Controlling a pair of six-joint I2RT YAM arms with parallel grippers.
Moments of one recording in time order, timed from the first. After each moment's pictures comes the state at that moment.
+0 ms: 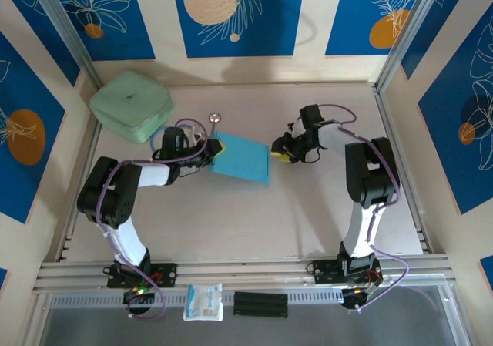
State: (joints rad) left arm -0.30 1.76 0.78 0.52 0.70 -1.01; right arm 0.21 1.89 1.26 -0.55 -0.64 0.54
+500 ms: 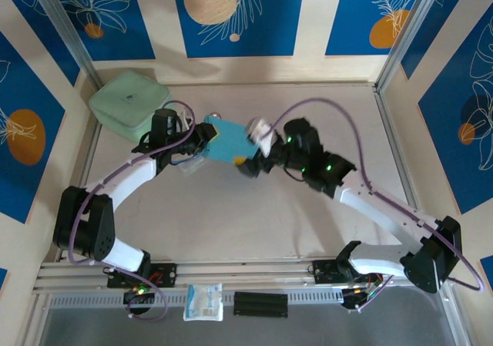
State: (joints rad) left arm -0.33 1.47 0.97 -0.02 0.56 -0.99; right arm 0.79 1.19 1.02 -0.20 -0.23 -0.34
